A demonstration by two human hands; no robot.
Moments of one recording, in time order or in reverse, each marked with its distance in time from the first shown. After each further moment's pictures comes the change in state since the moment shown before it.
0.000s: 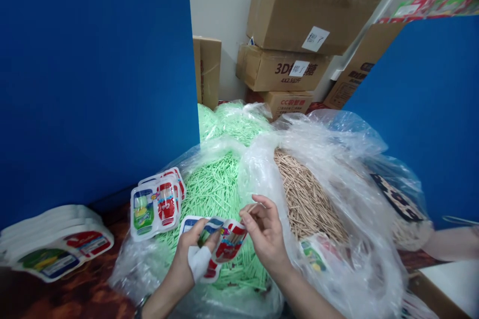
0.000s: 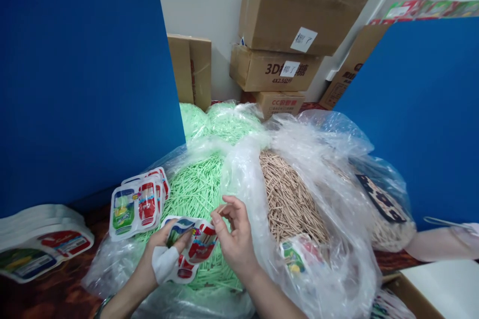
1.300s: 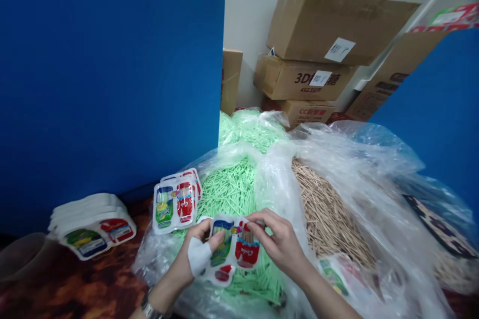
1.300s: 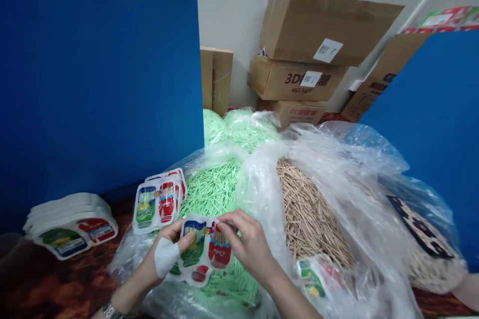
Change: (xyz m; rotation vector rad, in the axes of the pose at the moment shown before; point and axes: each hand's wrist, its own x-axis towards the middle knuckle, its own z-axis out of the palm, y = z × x) left_hand -0.004 -0.010 -0.022 -0.533 -0.064 -0.182; right_hand 0.020 -0.020 -0.005 -0.541 -0.417 -0.265
